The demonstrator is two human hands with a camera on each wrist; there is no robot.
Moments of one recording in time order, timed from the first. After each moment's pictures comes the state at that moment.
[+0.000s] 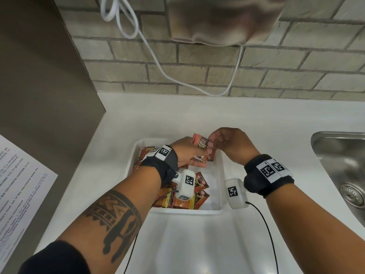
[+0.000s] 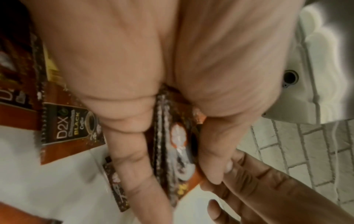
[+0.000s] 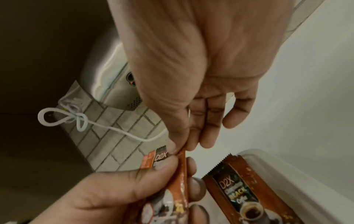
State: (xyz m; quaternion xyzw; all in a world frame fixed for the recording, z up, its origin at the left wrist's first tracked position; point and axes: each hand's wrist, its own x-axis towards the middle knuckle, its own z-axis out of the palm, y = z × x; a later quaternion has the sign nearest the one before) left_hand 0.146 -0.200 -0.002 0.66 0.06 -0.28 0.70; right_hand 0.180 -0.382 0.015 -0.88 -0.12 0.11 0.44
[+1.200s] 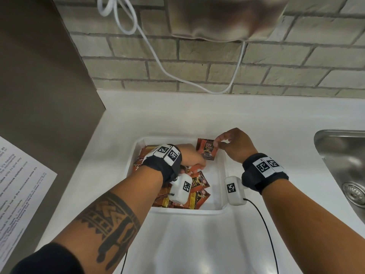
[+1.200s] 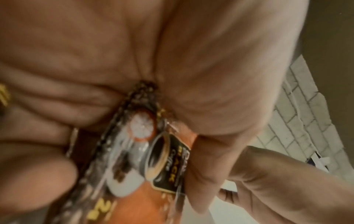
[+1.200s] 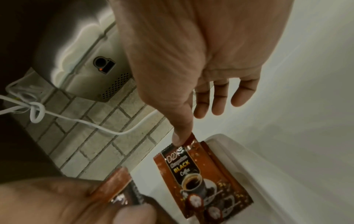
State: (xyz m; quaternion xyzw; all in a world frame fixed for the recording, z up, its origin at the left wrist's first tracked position) left_hand 0.155 -0.204 -0.003 0.87 0.07 -0.38 0.31; right_hand 0.195 -0.390 -0.012 -0.92 -0.08 0.09 0.38
